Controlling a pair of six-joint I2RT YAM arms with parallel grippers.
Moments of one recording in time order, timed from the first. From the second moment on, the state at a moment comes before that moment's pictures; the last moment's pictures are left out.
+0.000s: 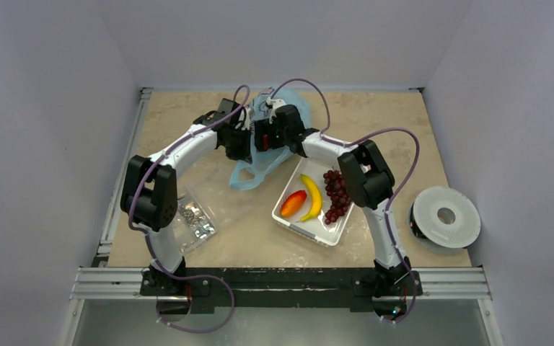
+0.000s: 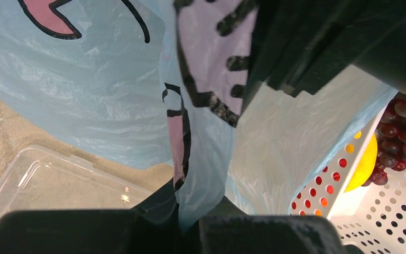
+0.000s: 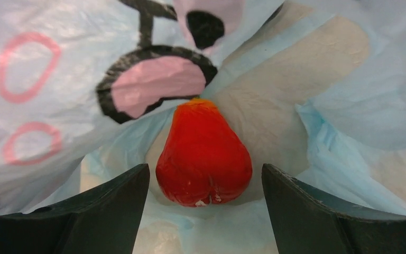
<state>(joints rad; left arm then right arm) -0.38 1.84 1.43 -0.65 0.21 -0.30 0.58 2.23 1.63 0.02 -0.11 0.29</state>
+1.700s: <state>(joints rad) -0.38 1.84 1.44 -0.65 0.20 -0.31 0.60 1.61 1.17 -0.04 -0.23 0.36</state>
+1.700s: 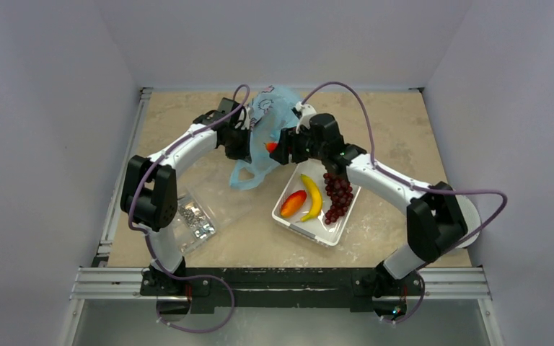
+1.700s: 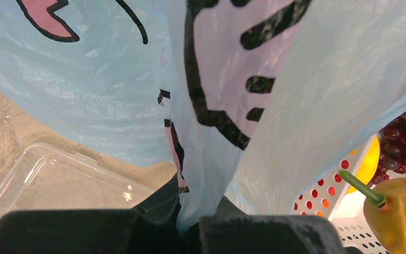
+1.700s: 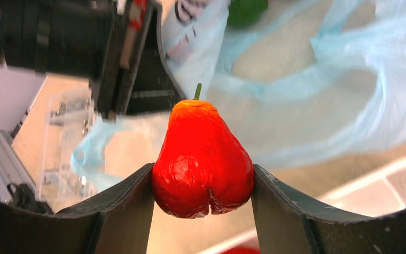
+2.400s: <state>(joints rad) -0.38 1.84 1.46 -0.68 0.17 -0.28 0.48 1.20 0.88 -0.17 0.04 0.40</state>
